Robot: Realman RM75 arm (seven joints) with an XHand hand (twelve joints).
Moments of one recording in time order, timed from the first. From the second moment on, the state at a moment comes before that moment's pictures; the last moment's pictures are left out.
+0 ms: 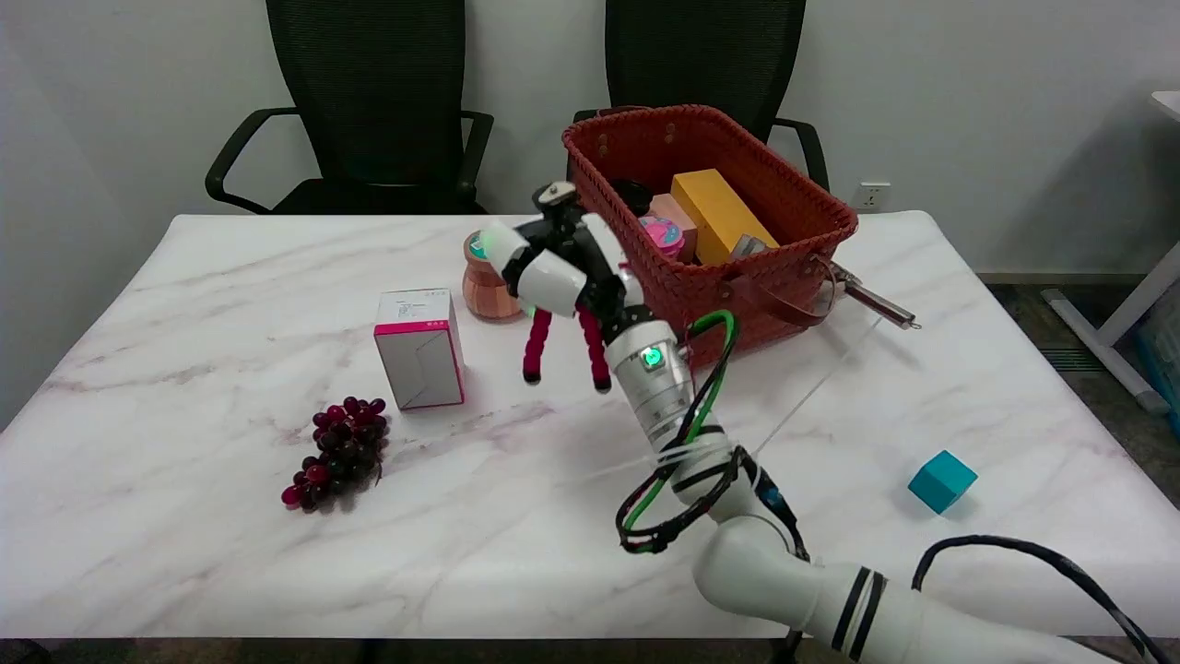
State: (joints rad) arm 0.22 -1.36 -2.23 1.34 1.01 0.72 0.74
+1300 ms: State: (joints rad) arm 0.64 -1.23 -1.98 1.05 1.01 0.54 0.65
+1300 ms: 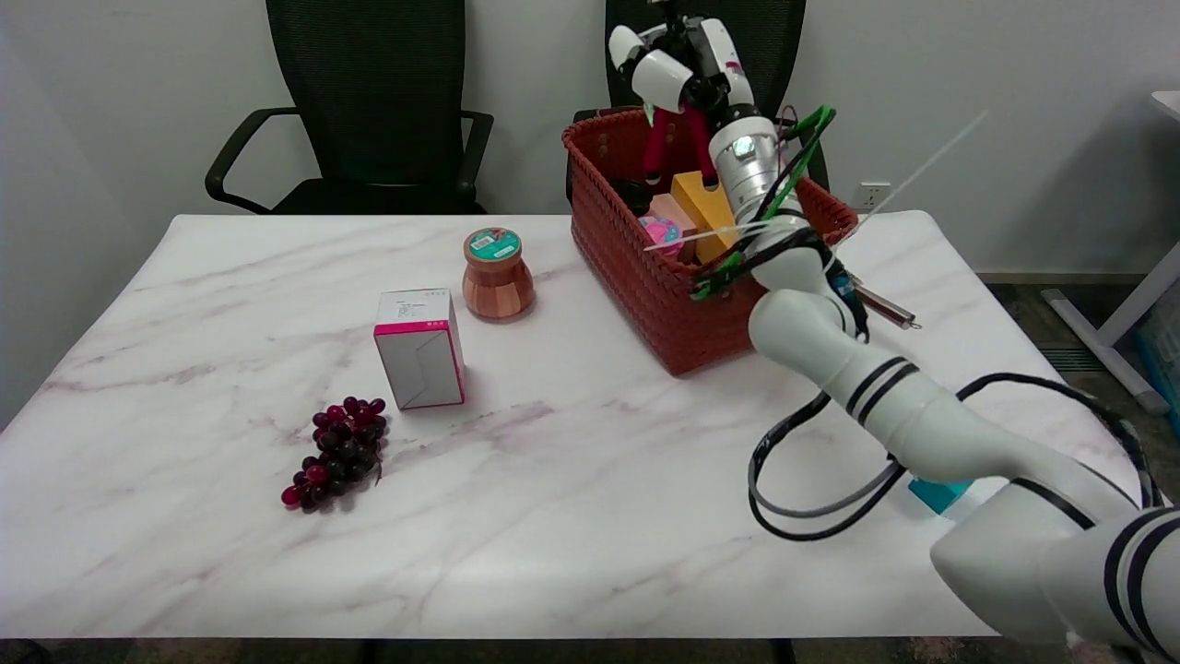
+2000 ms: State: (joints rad) arm 0.85 -1.21 -2.03 0.57 1.01 0.40 0.51
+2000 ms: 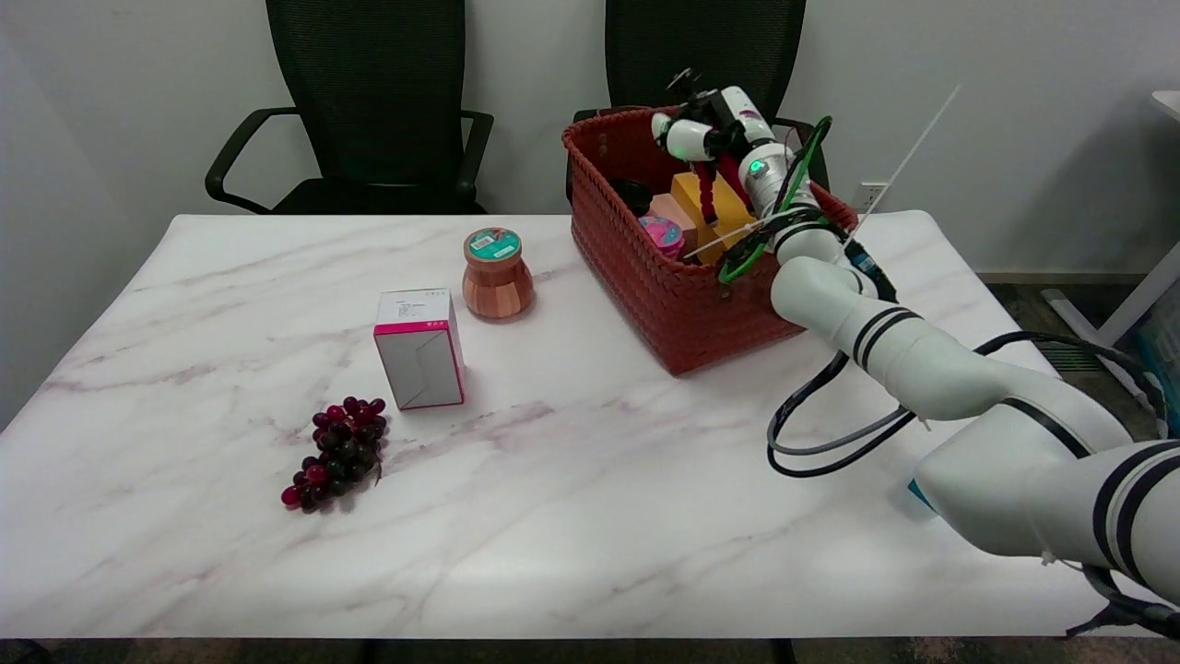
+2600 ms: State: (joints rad) arm 0.91 -1.17 -2.03 0.65 1.01 0.18 0.27
